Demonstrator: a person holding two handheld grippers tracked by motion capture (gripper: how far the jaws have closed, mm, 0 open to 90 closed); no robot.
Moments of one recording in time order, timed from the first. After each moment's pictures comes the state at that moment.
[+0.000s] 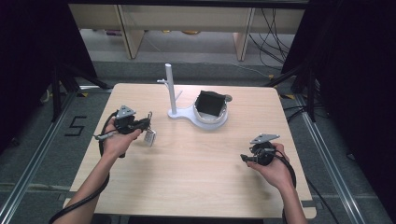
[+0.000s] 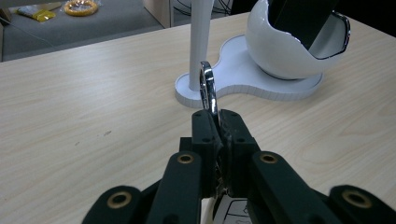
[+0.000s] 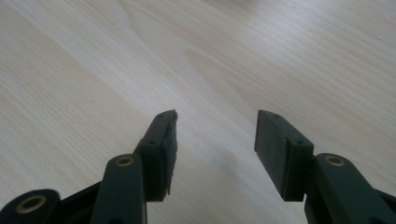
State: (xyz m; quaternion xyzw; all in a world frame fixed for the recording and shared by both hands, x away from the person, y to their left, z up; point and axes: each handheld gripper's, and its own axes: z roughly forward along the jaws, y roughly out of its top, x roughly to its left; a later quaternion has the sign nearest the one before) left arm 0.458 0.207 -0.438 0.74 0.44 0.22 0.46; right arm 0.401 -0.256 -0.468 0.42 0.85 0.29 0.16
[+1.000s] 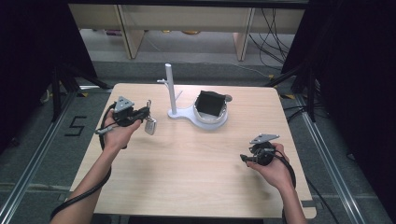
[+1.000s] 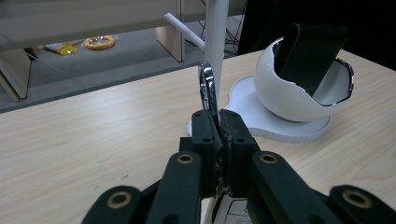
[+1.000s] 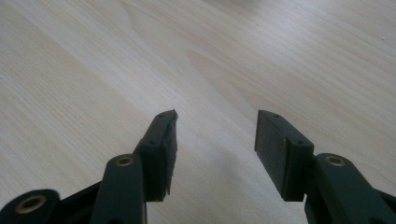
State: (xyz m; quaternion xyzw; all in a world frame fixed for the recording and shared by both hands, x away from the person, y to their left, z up) left arm 0.468 0.204 -0.415 0.70 0.44 0.26 0.49; right arm 0.401 -0.255 -0.468 0.42 0.85 0.29 0.16
